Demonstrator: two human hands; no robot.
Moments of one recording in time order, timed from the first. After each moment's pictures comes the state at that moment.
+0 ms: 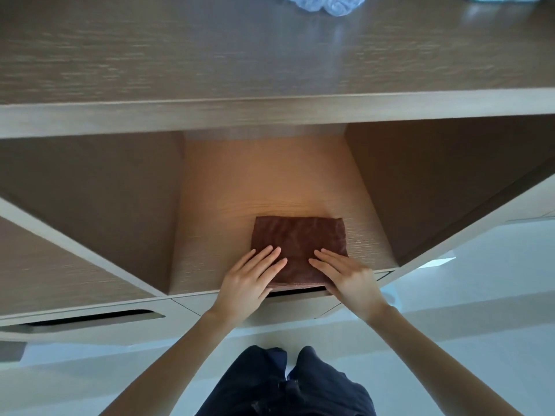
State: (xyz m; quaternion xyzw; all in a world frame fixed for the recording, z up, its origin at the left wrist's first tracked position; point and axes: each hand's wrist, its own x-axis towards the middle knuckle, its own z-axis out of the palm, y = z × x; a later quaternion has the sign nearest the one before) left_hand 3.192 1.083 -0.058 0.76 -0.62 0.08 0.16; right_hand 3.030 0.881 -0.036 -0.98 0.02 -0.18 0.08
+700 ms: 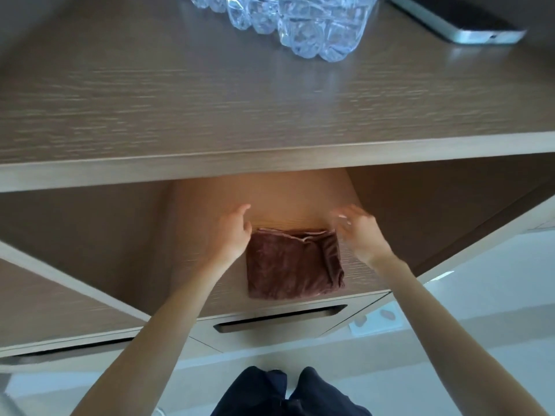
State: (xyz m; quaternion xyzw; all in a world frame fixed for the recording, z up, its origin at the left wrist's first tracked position) left_hand 3.276 1.014 0.036 0.92 -0.34 -0.08 0.20; right_hand 3.103 0.819 0.038 -0.92 0.27 -0.13 0.27
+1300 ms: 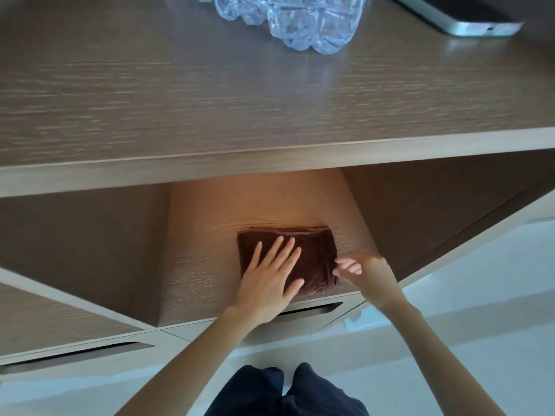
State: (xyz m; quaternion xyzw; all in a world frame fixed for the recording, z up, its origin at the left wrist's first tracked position) left_hand 3.192 1.020 -0.022 0.81 -0.57 -0.06 0.05; right_hand 3.036 0.852 0.016 -0.87 0.36 -0.06 0.35
